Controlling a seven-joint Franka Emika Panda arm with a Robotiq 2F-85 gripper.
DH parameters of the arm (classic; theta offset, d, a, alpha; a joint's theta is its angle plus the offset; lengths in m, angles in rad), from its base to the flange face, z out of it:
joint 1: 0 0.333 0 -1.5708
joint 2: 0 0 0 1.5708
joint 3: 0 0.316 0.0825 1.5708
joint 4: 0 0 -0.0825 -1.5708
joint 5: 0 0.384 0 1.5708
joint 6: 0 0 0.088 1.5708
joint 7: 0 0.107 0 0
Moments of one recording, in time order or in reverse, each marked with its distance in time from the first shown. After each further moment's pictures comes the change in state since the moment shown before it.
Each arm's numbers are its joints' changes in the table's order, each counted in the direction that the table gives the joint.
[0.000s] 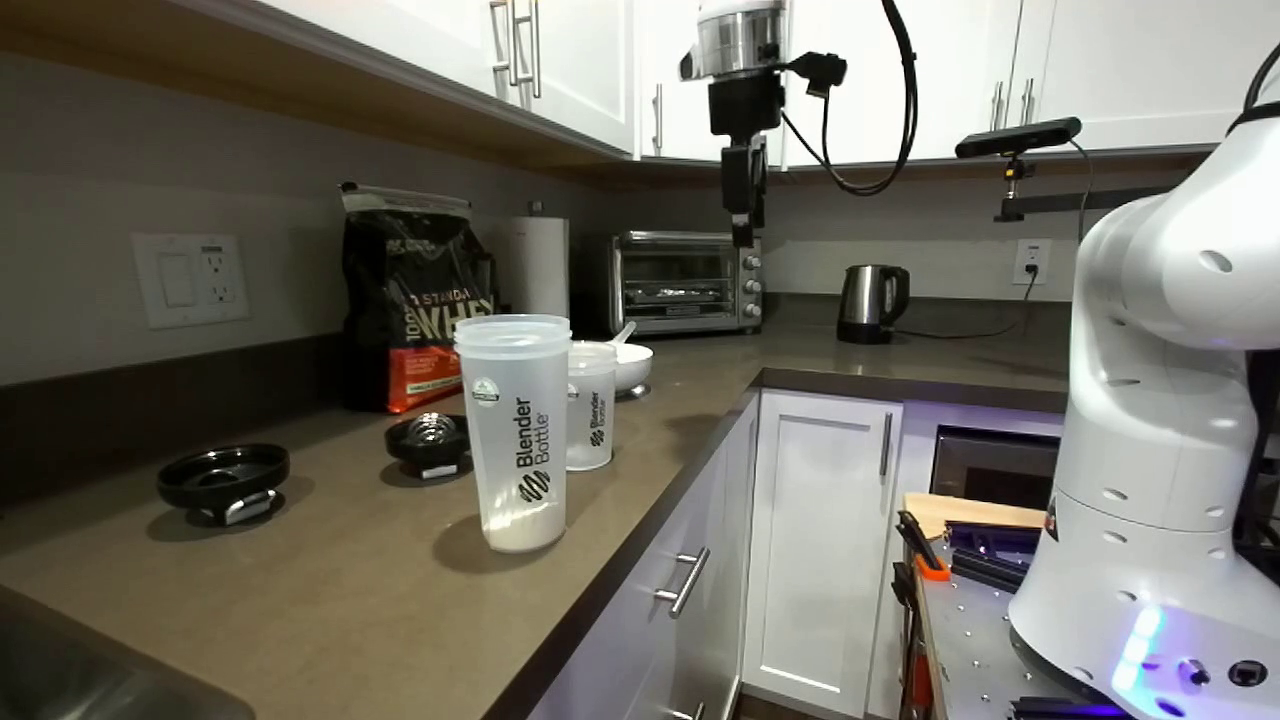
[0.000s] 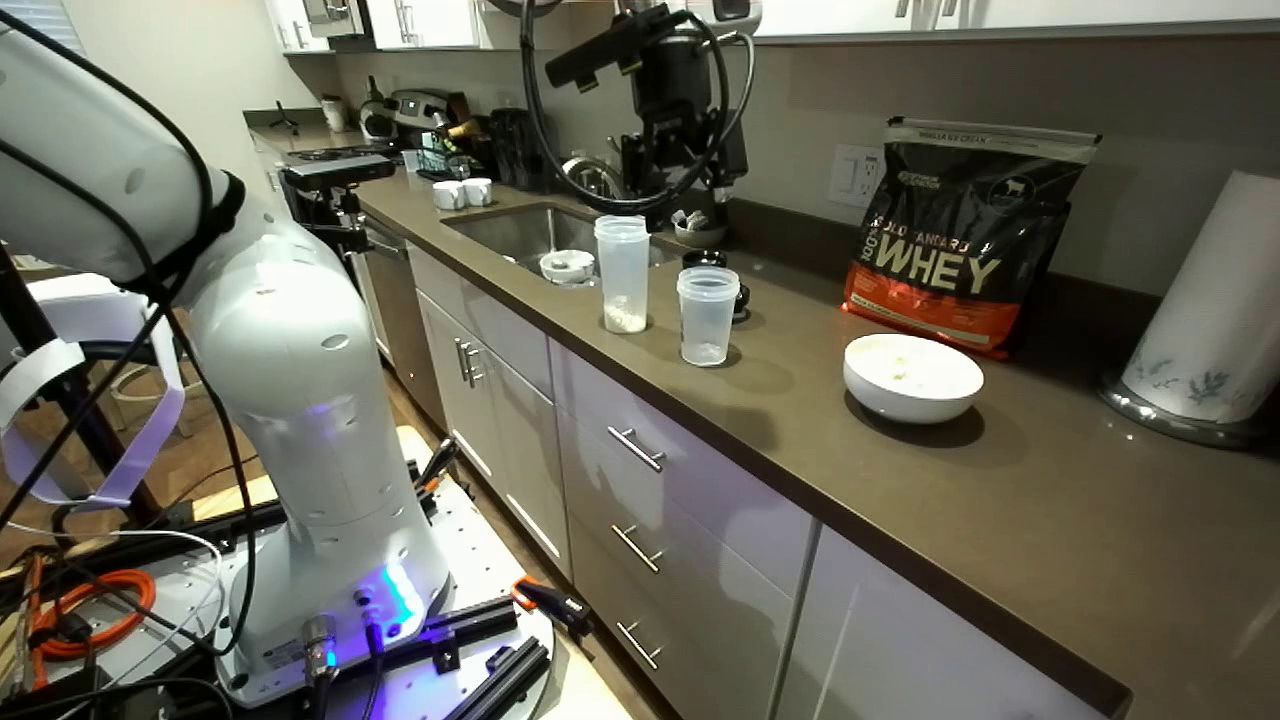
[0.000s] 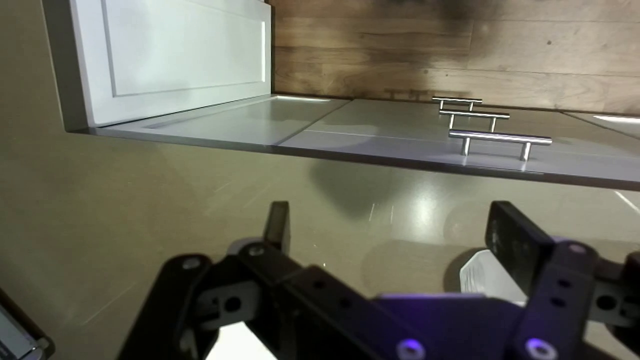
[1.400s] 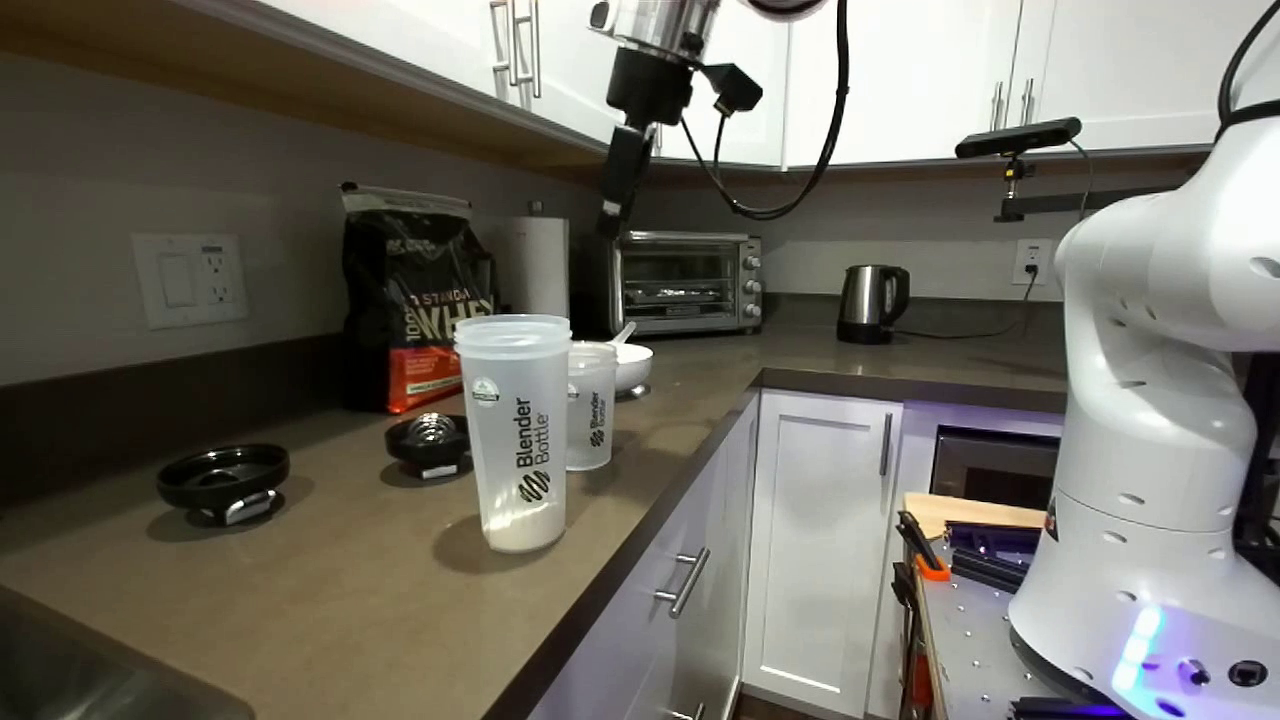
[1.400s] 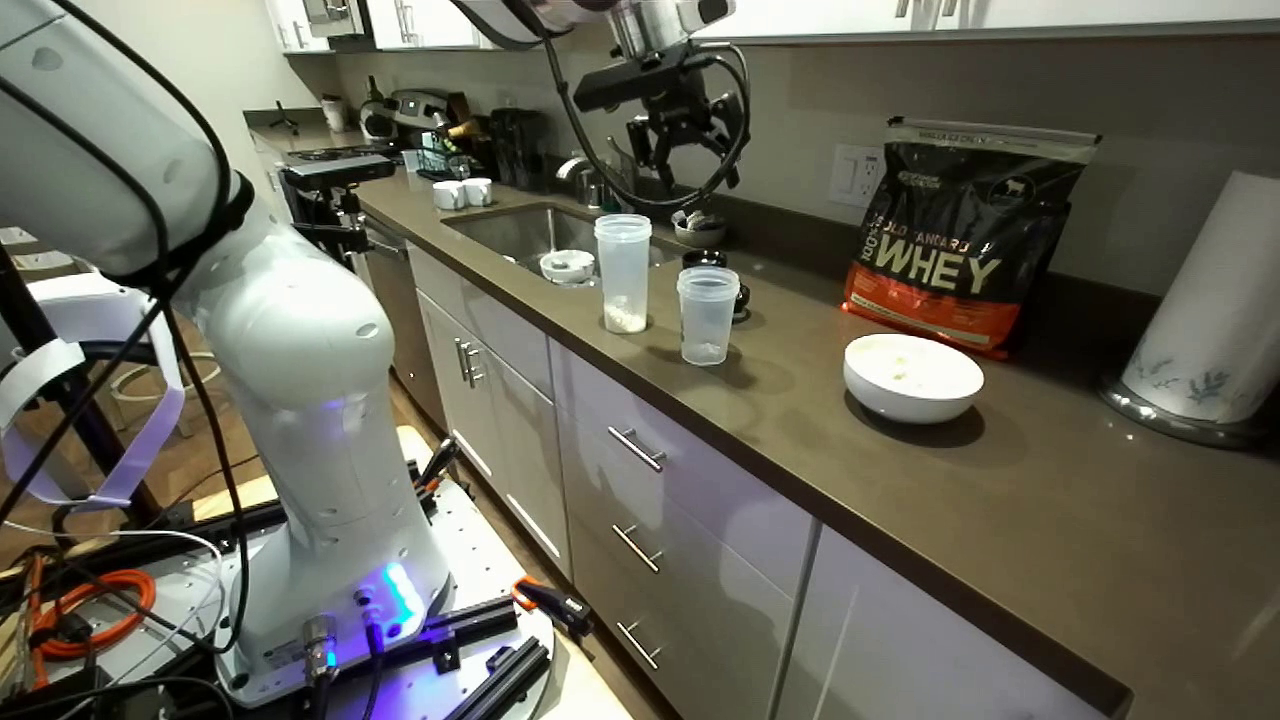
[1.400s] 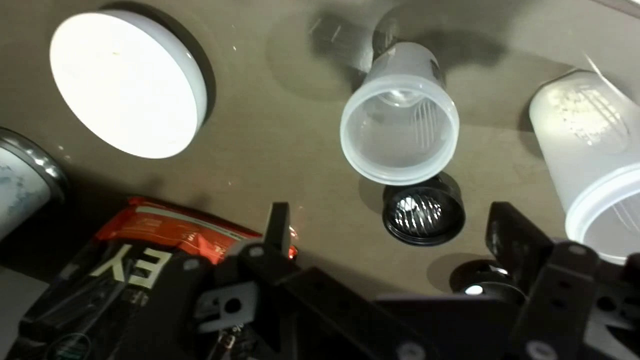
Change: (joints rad) arm 0.178 0.115 0.001 -0.004 0.074 0.484 -0.078
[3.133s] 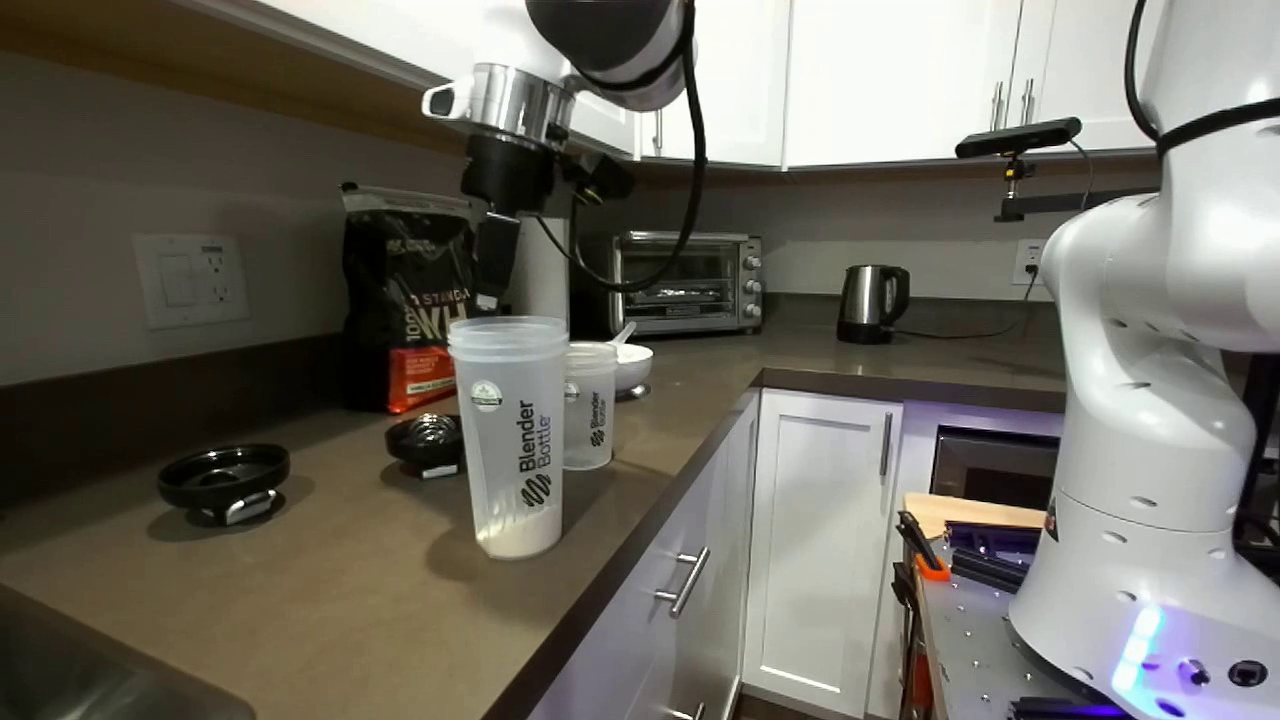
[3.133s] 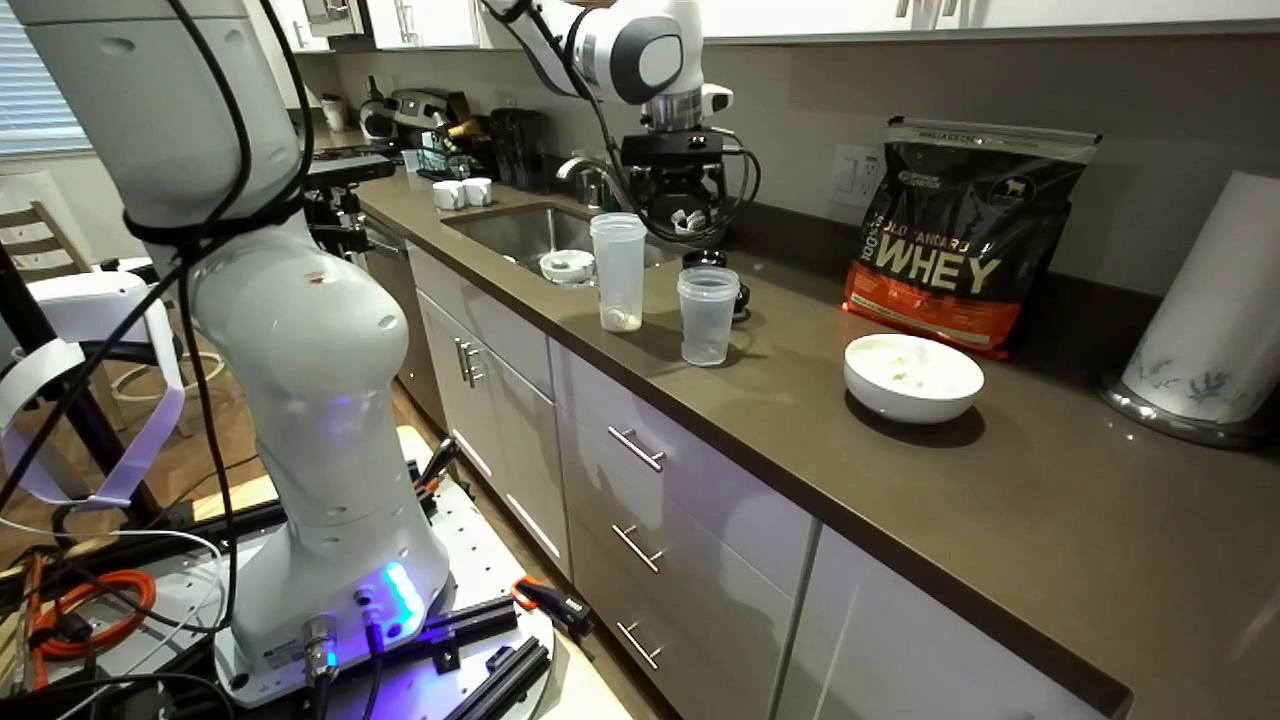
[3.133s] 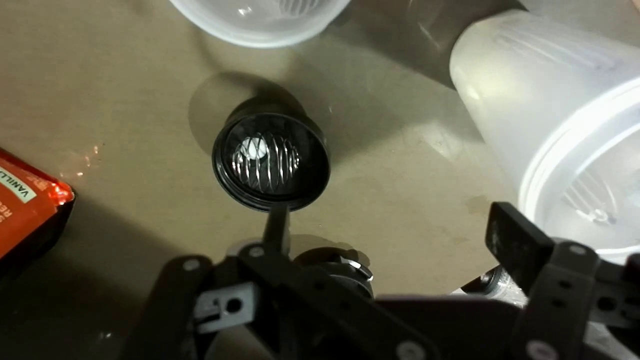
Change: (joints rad) arm 0.121 0.431 0.018 0.230 0.296 0.103 -0.409
